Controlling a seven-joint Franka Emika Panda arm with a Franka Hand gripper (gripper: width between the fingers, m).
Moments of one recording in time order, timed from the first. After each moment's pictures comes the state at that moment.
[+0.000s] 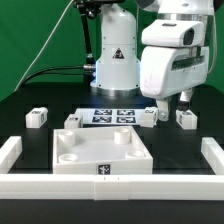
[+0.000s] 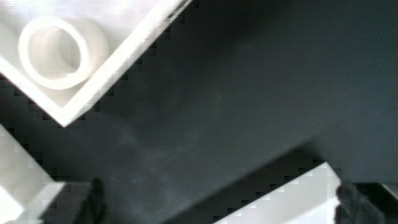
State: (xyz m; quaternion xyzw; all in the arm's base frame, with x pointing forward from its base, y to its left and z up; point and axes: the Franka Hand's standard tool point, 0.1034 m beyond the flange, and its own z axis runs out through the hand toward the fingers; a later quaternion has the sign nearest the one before) arm 0.537 0.084 0.084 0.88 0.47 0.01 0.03
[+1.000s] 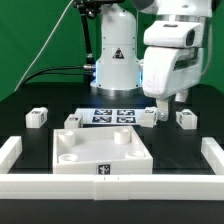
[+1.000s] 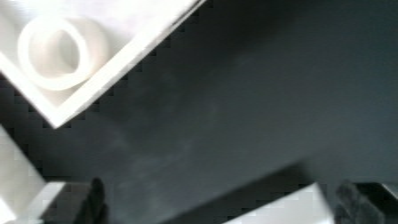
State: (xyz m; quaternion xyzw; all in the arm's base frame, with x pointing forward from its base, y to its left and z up) arm 0.511 0.071 0.077 0.83 0.55 0.02 0.04
